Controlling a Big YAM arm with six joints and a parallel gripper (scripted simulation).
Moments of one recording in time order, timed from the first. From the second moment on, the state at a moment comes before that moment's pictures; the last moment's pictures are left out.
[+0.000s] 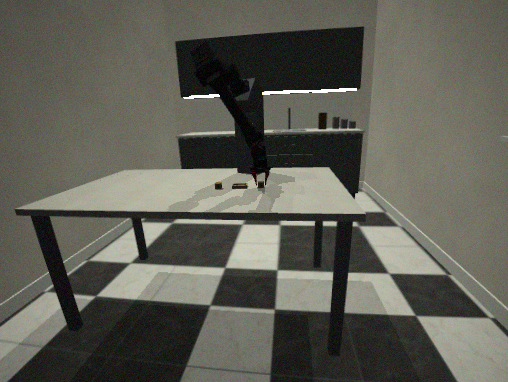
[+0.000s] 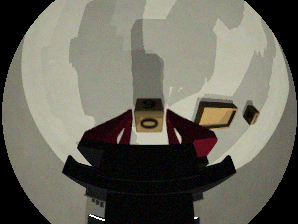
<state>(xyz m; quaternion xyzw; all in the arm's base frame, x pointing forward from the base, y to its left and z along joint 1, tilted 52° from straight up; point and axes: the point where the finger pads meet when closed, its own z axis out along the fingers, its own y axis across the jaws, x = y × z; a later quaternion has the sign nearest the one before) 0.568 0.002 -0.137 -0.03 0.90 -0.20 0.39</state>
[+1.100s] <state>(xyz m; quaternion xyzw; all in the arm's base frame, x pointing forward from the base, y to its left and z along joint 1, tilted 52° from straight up) 0.505 0.031 -0.088 -0.04 0.90 -0.20 0.39</state>
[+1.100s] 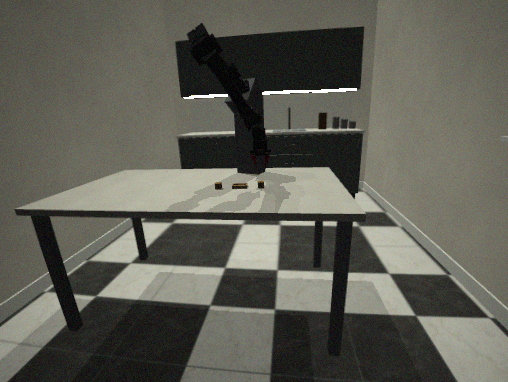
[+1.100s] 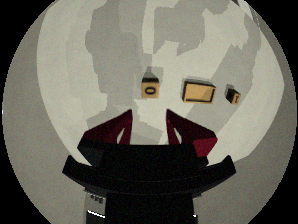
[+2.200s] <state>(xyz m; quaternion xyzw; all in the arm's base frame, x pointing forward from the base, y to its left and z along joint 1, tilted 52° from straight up) 0.503 0.017 -0.084 -0.04 0.91 -0.17 0.38</state>
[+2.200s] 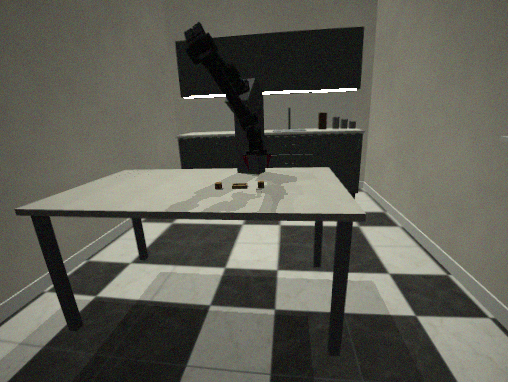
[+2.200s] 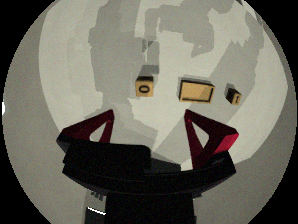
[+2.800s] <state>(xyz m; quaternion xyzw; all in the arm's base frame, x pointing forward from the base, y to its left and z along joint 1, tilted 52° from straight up) 0.485 -0.190 0.000 -0.01 0.90 -0.20 0.40</state>
